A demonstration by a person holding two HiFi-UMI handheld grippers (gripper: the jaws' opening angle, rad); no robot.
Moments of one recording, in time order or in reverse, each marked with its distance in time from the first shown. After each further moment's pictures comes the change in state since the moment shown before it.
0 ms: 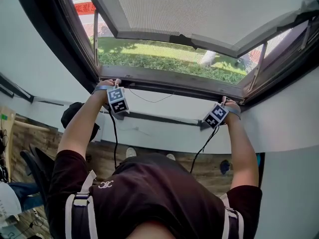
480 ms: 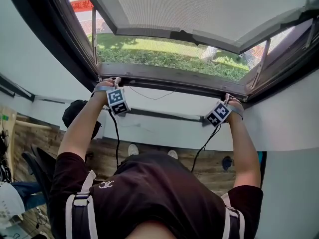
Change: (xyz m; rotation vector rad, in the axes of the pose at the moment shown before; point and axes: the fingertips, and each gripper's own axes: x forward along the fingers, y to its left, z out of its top) left arm -0.009 0.006 -0.001 0.034 0.019 0.071; right arm -0.002 -0.010 0.001 0.050 -0.007 -0.042
